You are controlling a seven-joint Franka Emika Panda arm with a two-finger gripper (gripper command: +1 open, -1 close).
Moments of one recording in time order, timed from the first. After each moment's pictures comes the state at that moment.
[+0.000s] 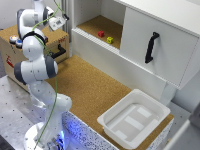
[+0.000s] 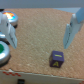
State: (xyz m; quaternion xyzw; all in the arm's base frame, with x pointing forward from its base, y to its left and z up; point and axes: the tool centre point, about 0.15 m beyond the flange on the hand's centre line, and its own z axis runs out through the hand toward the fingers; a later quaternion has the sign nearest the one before) arm 0.239 0.395 0.558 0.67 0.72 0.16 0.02
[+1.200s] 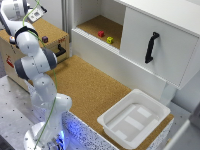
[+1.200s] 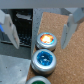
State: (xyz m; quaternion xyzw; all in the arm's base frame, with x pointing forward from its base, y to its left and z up) arm 0.140 0.494 0.550 0.64 0.76 0.10 -0.02
